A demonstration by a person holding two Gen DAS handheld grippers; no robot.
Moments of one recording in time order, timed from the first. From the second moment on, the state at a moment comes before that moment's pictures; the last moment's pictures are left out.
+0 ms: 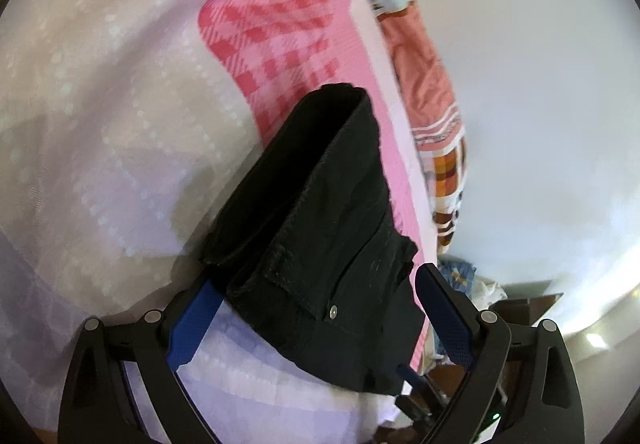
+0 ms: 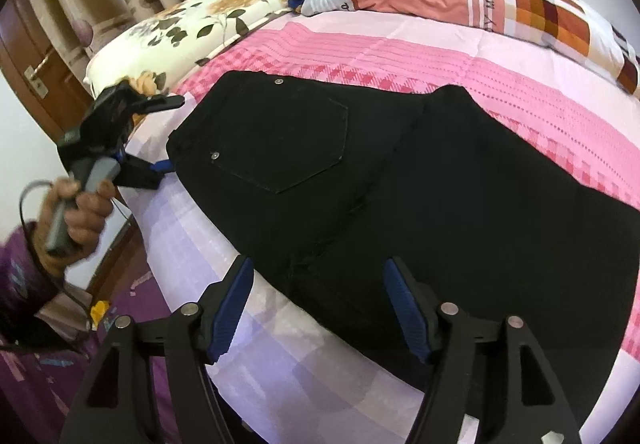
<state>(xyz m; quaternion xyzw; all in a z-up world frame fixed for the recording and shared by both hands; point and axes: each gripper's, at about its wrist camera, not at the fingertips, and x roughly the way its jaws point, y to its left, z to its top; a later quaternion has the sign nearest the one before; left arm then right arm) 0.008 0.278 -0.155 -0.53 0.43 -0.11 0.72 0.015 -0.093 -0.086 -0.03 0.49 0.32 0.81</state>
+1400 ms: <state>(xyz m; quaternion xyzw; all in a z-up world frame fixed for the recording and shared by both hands) 0.003 0.277 -0.145 -0.46 0.44 -0.03 0.77 0.020 -0.097 -0.097 0.02 0.51 0.33 0.79</state>
